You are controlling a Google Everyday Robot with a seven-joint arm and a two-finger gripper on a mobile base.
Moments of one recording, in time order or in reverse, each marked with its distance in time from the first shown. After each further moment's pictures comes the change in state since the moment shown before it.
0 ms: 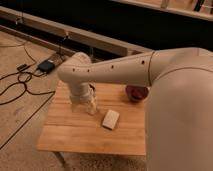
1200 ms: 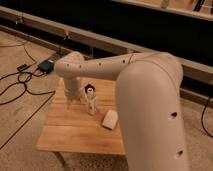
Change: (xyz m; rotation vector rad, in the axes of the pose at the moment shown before) arm -0.059 0.037 0.038 -0.049 0.061 -0.182
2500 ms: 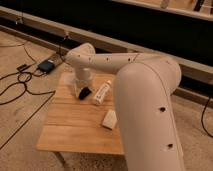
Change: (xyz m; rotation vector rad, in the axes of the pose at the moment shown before) arm -0.058 -0.055 -0.011 0.016 -0.077 0.038
